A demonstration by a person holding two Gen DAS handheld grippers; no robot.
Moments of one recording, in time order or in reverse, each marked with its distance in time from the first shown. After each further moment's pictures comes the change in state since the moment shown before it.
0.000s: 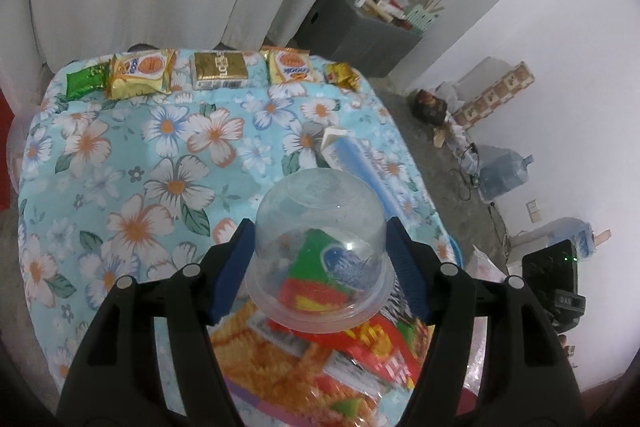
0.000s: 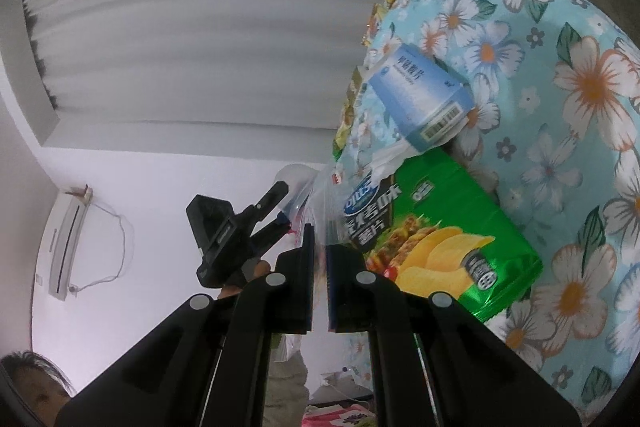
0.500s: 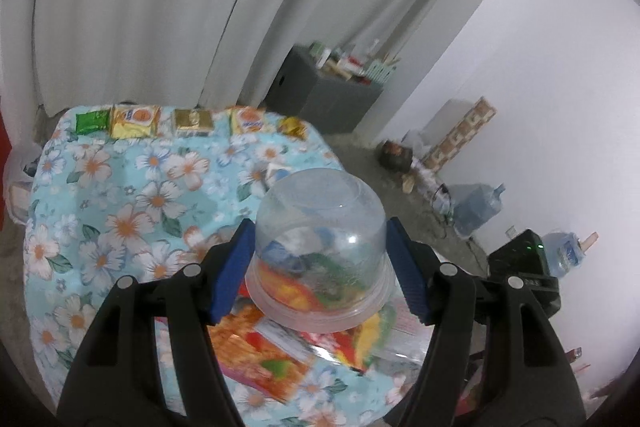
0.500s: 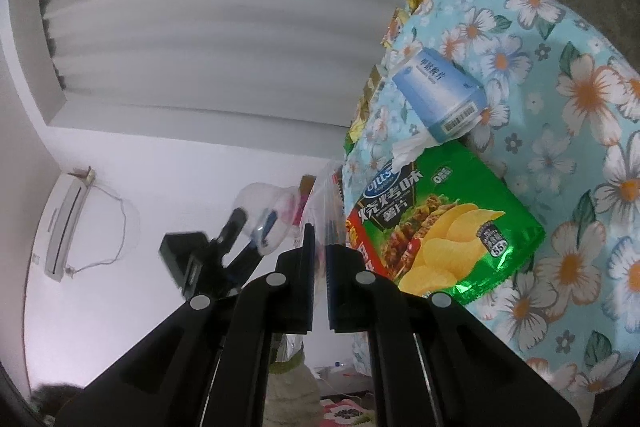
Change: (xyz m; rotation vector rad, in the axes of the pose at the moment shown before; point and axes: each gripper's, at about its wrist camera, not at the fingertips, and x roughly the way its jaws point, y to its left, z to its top) left arm -0.080 -0.062 -0.062 0.066 -0.263 -0.076; right arm -0.026 0.027 -0.013 -0.040 0.011 -0.009
